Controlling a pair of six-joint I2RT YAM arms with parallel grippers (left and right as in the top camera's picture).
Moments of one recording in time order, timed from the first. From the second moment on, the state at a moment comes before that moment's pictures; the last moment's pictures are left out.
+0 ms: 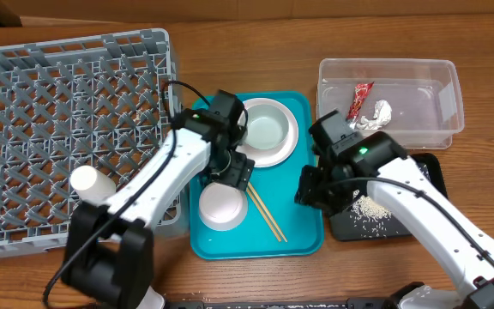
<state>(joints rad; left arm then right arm) -0.44 1.76 1.27 -1.02 0.10 -0.12 0.54 1.49 1.13 -1.09 -0.34 0.70</state>
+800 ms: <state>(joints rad) -0.48 1.84 1.26 -1.26 0.17 -0.14 0.56 1.49 1.11 -1.07 -0.34 0.72</state>
